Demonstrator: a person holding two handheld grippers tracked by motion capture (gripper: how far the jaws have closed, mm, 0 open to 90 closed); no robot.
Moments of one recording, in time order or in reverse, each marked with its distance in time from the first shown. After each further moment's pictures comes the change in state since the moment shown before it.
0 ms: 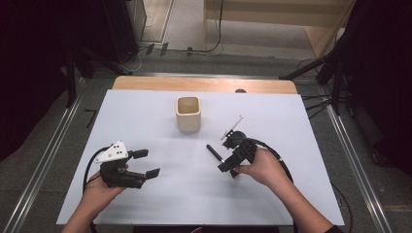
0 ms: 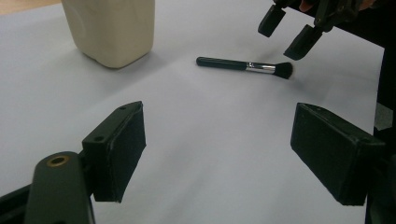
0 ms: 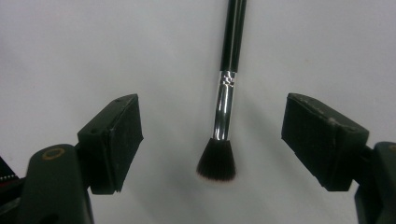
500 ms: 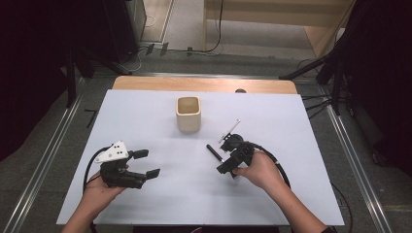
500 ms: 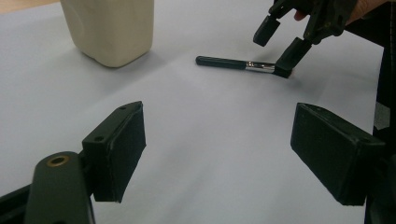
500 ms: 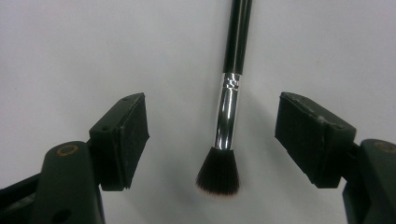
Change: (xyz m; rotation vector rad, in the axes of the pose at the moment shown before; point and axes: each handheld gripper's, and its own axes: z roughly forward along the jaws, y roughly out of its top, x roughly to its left) left arm 0.000 0.000 0.000 0.004 -0.002 0.001; right arm 0.003 -0.001 0.014 -0.009 -0.018 -0.019
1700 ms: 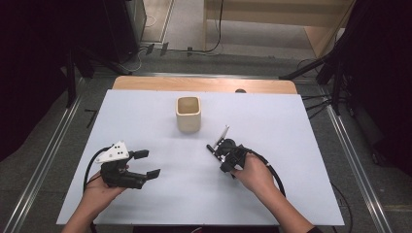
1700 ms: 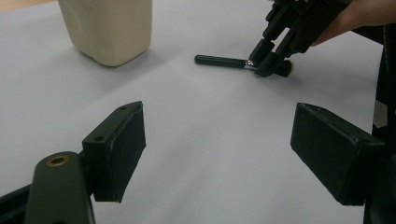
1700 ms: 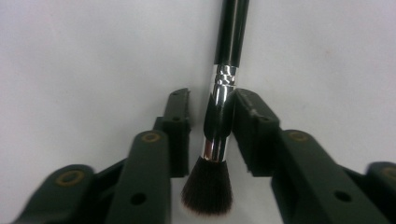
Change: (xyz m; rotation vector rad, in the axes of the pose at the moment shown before) left arm -0.001 0.000 0.001 0.005 -0.002 0.002; right arm 0.009 0.007 0.025 0.101 -0.123 -0.031
